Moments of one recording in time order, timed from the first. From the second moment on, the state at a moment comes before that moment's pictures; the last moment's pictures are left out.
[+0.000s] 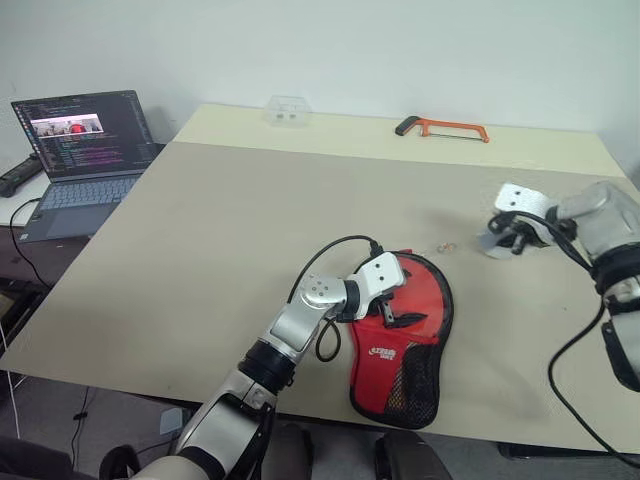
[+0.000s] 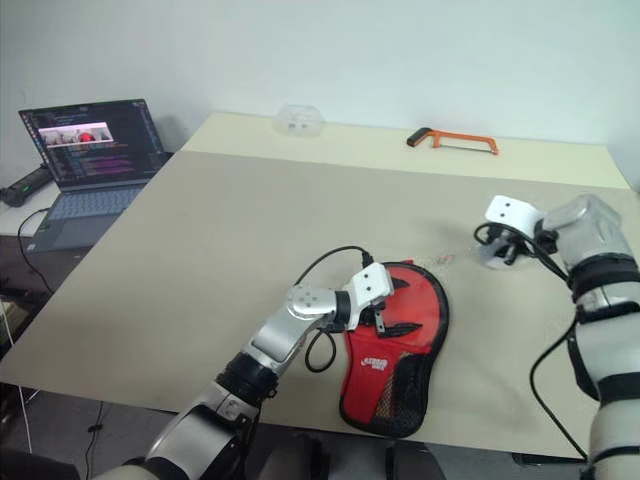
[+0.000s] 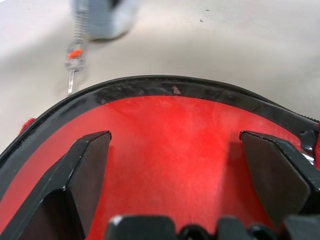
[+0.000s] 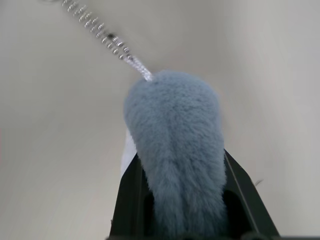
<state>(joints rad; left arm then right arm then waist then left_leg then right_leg) -0.60 0.13 -0.43 0.30 0.02 0.19 -0.88 -0.99 -0.87 0.37 0.86 -0.27 0.13 1.19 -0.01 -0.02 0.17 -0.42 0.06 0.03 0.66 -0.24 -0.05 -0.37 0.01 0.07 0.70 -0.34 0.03</state>
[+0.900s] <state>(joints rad) -0.62 0.14 -0.47 0.34 0.02 0.16 -0.89 -0.08 -1.36 0.11 -0.41 0.22 0.34 1.53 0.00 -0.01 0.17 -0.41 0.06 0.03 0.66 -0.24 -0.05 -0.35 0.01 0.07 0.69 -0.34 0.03</state>
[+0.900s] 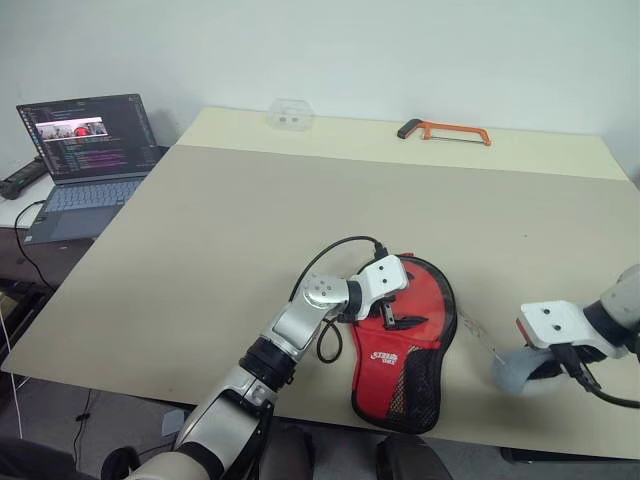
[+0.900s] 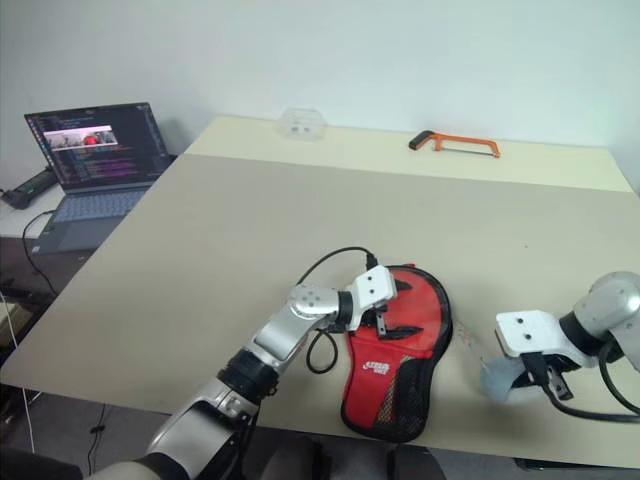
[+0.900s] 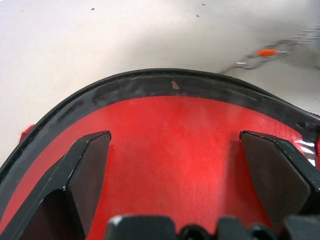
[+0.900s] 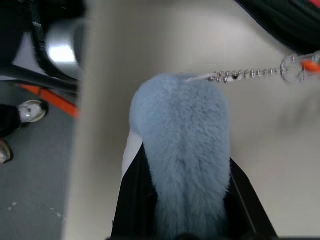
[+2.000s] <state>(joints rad) -0.65 0.17 -0.48 0.37 0.04 0.16 -0.88 0.04 -1.32 0.18 -0.65 0.25 0.38 1.44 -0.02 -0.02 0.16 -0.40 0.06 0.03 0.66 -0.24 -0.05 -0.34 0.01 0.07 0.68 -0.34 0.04</state>
